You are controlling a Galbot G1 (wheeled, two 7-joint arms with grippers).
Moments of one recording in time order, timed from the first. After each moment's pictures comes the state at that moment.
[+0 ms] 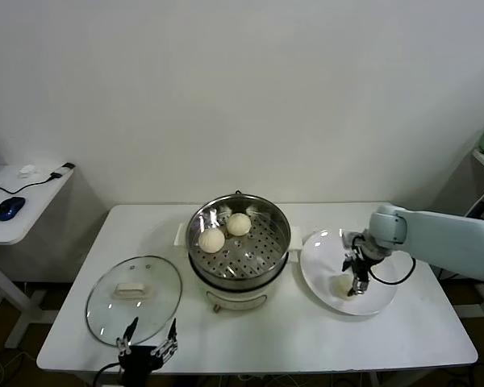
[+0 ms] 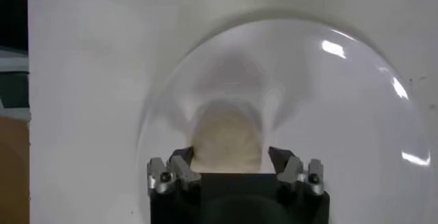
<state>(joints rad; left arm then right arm) 1.85 -1.45 -0.50 -2.15 -0.07 0.15 -0.09 0.43 0.77 -1.63 1.25 0.52 -0.31 -0.82</state>
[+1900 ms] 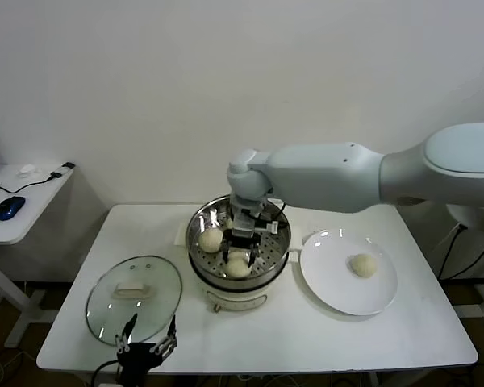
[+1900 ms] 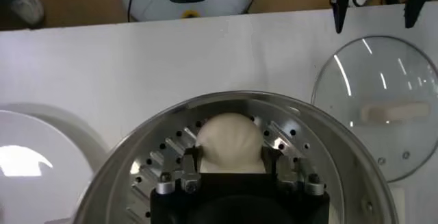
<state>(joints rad) 1.86 -1.45 -0.51 -2.17 -0.07 0.16 -0.09 0.67 1.38 -1.56 1.26 0.17 0.49 -1.04</state>
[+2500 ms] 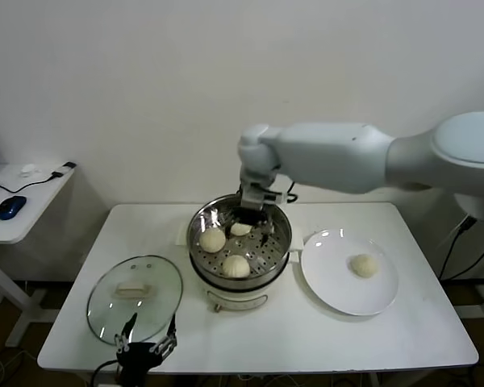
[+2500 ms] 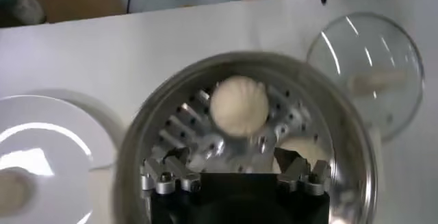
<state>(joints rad) 1.86 -1.45 -0.50 -2.19 -0.07 0.15 -0.09 0.84 1.27 -1.62 1.18 0.35 0.49 -1.12</state>
